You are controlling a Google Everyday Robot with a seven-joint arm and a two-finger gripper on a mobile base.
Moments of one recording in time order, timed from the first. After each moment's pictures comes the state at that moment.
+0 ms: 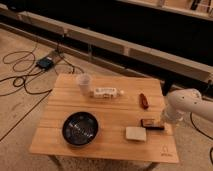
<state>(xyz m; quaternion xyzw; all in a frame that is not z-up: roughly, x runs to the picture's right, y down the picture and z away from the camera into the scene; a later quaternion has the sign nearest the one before) 0.337 0.222 0.799 -0.22 0.26 0.76 0.56</state>
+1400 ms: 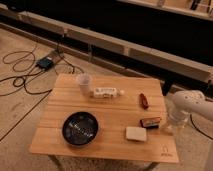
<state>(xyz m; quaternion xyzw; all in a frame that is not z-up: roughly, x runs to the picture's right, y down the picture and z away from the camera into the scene) 0.373 0.241 0.822 -0.23 0.30 0.74 0.55</state>
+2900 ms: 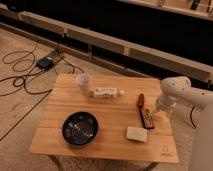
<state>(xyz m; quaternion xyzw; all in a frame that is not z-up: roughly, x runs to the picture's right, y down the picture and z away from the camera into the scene) 0.322 0.162 0.846 -0.23 0.25 0.71 0.62</state>
